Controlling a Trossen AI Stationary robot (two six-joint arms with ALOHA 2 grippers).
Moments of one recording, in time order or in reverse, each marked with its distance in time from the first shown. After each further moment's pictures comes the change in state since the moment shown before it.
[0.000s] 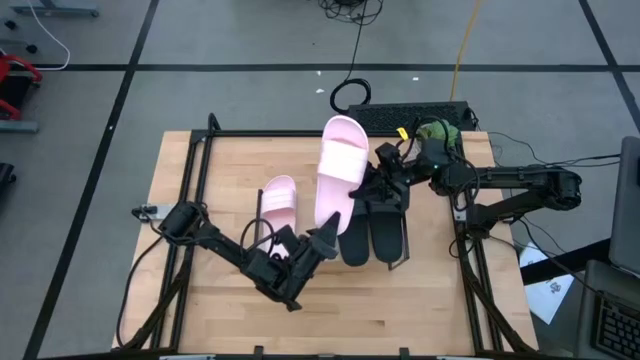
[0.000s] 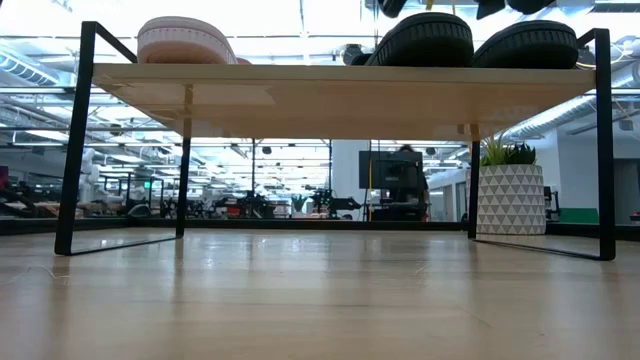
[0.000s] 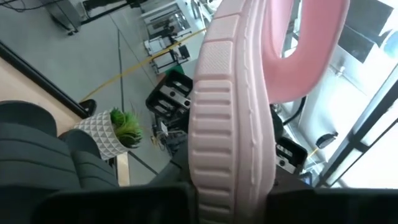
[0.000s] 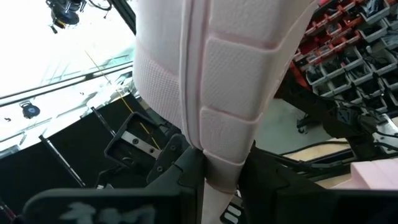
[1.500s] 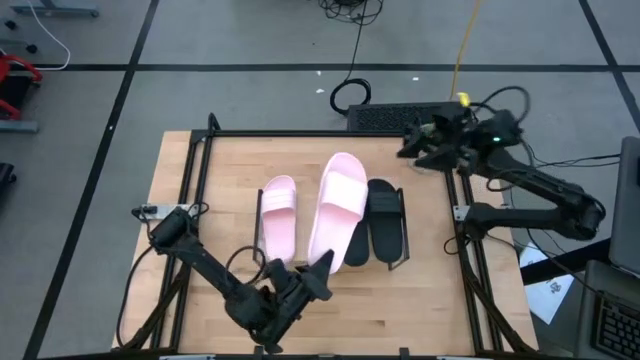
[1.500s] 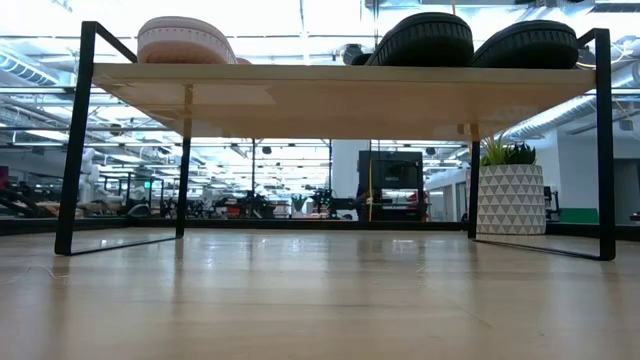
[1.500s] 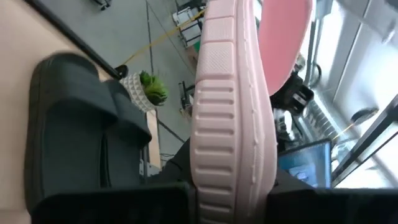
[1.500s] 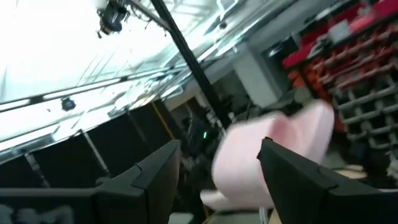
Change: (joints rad) left arm -0.176 0.000 0.176 -0.433 -0.205 -0.217; right arm -0.398 -0.280 0.000 0.050 -0.441 0.279
